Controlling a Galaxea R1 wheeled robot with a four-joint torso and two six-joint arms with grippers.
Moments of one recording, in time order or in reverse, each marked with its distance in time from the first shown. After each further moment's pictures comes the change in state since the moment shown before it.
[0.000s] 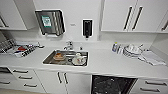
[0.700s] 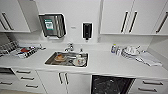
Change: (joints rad) left arm 0.001 0.000 0.000 0.000 0.000 0.003; right arm -0.005 0.000 0.000 0.000 0.000 0.000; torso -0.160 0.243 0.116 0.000
